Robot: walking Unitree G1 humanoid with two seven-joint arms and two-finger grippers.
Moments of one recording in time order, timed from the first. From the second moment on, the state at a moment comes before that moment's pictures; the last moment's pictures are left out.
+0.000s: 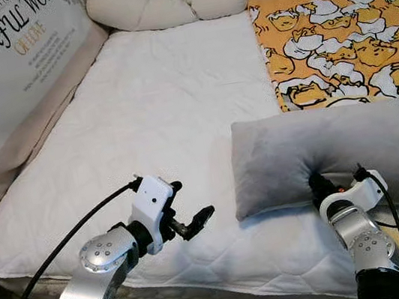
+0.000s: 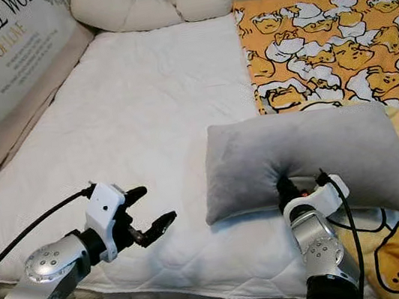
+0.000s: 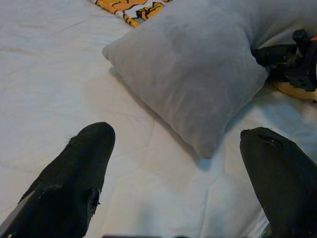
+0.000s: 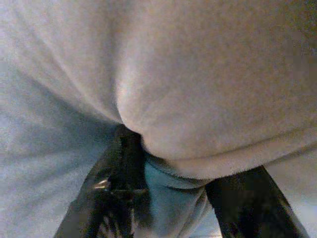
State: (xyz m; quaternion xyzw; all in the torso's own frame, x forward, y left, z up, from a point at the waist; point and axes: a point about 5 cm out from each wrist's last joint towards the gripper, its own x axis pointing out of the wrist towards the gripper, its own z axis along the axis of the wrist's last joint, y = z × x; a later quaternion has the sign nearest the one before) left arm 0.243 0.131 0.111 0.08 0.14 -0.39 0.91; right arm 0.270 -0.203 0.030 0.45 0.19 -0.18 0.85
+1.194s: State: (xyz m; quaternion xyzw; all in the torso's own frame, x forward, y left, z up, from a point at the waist) left arm 0.246 0.176 0.111 0.10 0.15 -0.32 0.93; right arm 0.362 -0.165 0.185 0.24 0.05 0.13 0.96
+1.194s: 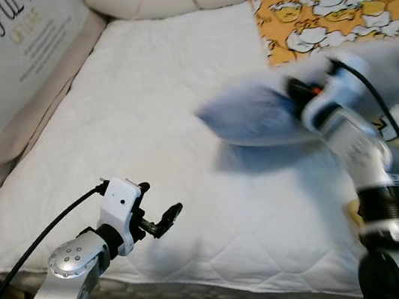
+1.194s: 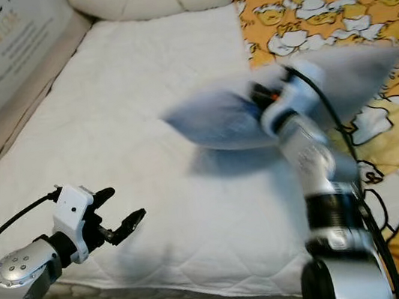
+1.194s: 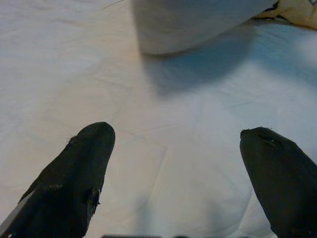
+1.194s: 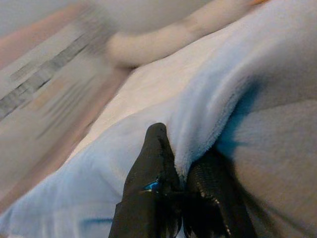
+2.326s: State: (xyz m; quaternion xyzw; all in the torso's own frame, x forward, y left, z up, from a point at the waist) left arm 0.292 0.178 0.114 0.02 0.13 -0.27 0.95; right arm 0.297 -0.205 0.038 0.15 0.32 0.12 0.93
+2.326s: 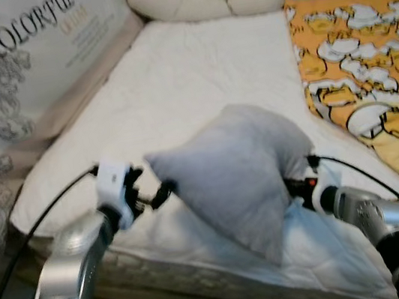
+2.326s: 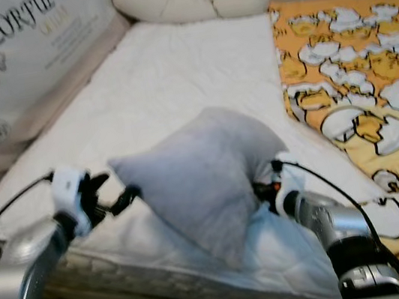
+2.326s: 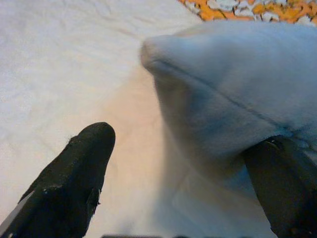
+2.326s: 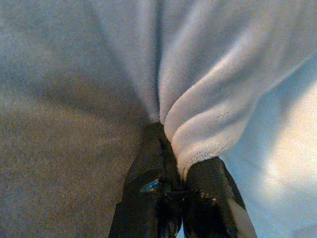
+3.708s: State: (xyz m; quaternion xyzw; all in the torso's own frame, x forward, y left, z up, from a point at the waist) left arm 0.338 0.134 0.073 -0.19 0.21 -0.32 0.90; right arm 0.307 -0.203 0.053 0.04 0.25 0.15 0.95
